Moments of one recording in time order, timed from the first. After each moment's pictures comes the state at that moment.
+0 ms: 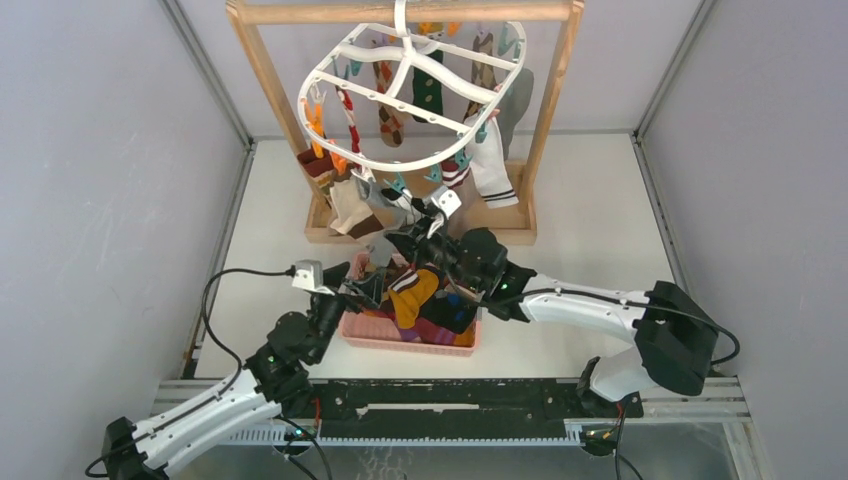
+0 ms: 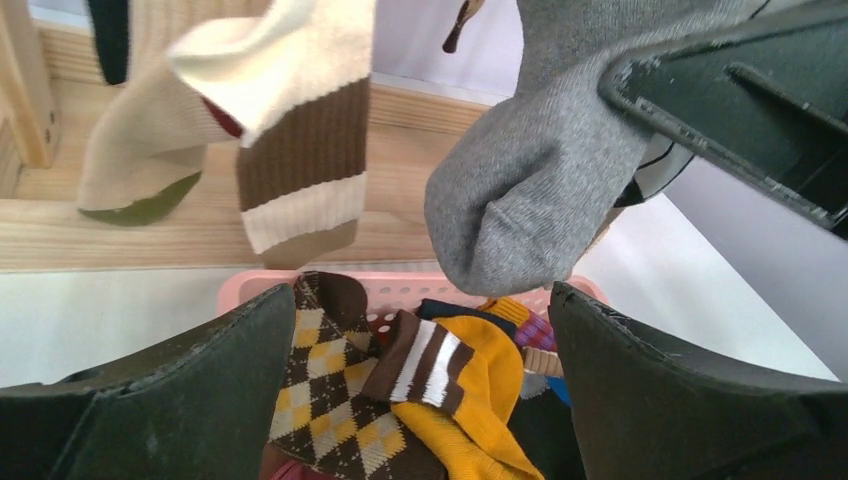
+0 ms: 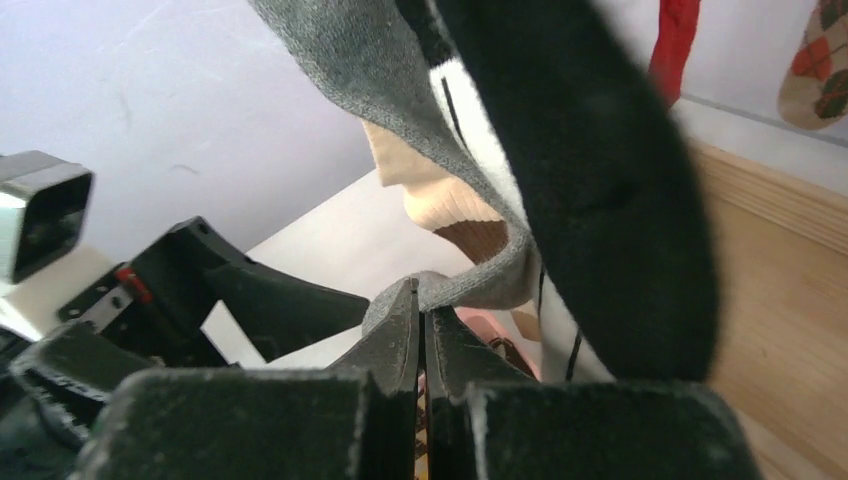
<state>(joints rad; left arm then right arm) -0.91 0.33 0.13 0.30 -0.56 -0.35 1.02 1.45 0.88 0.59 0.11 0.25</state>
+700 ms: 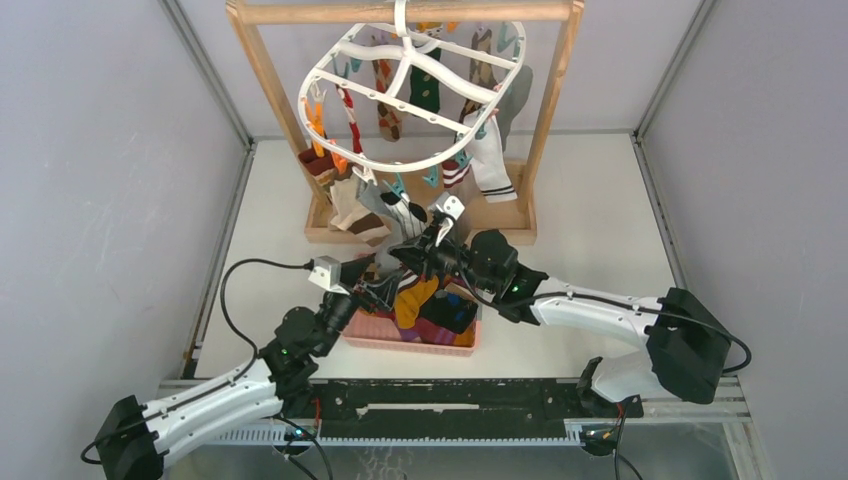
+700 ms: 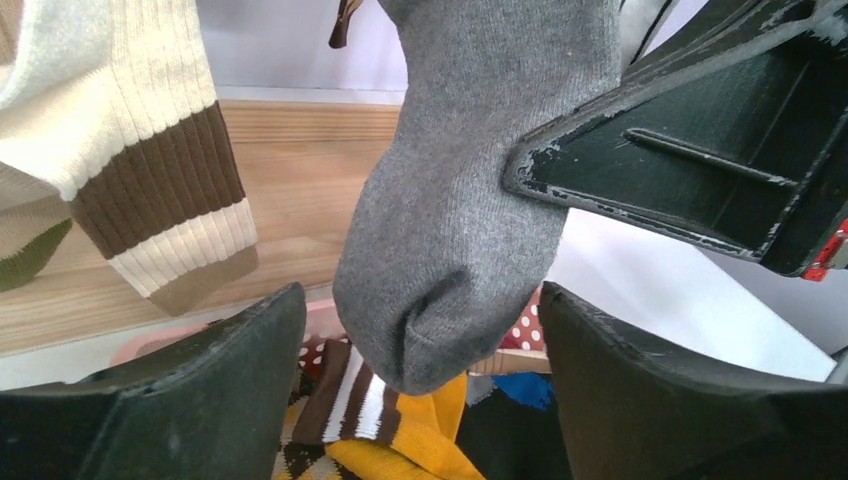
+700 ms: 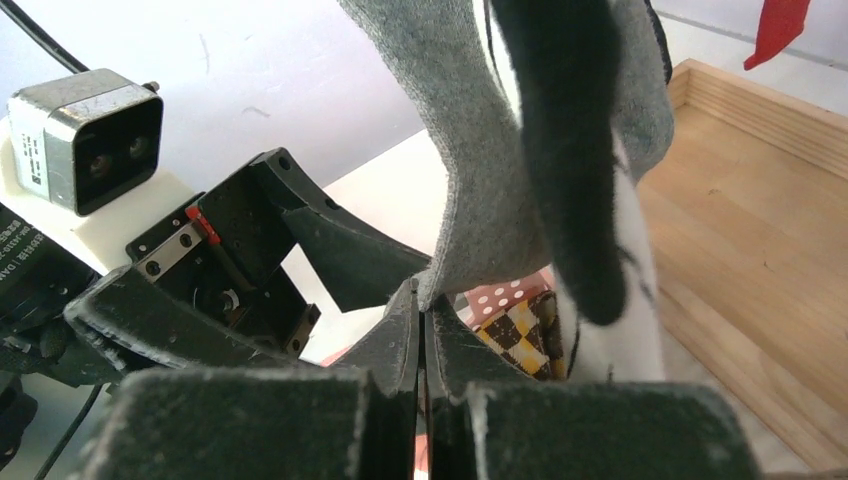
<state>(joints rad) -0.91 0.55 0.13 0.58 -0.37 -0.28 0.98 1.36 0.81 0.55 -0.12 0.31</state>
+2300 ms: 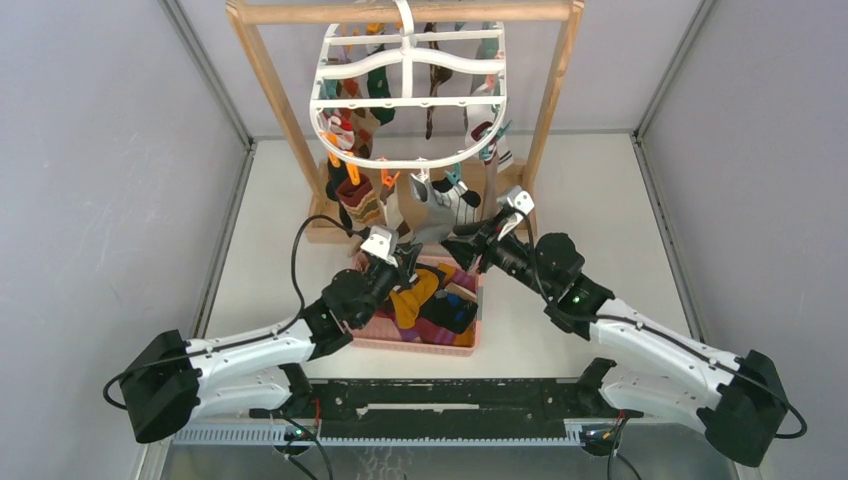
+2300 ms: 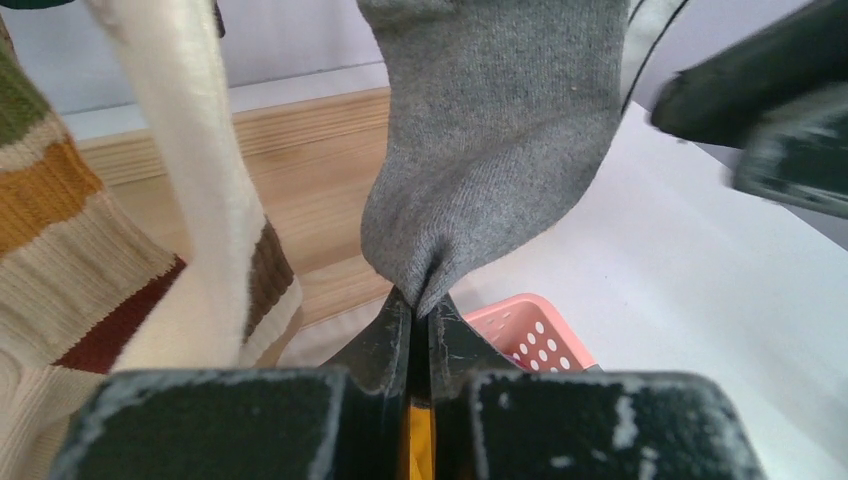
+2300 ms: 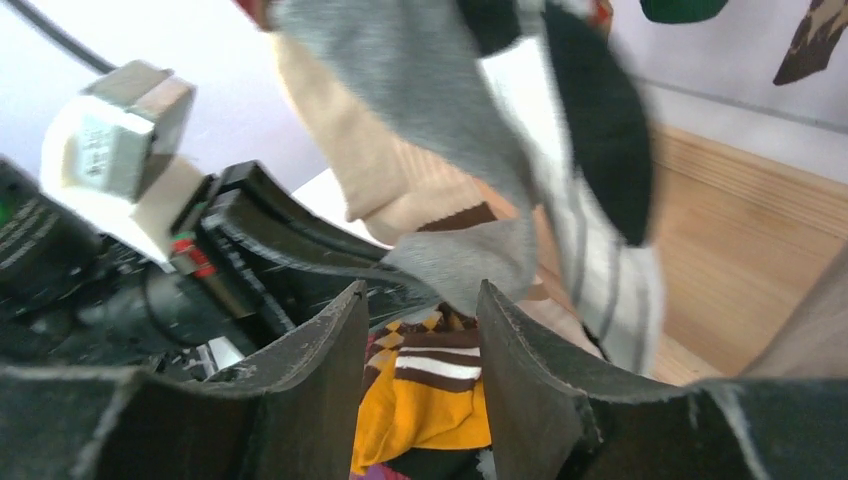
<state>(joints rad) -0.97 1.05 0.43 0.65 -0.41 -0.15 0.77 1.00 0.66 0.36 -0.12 0.31</state>
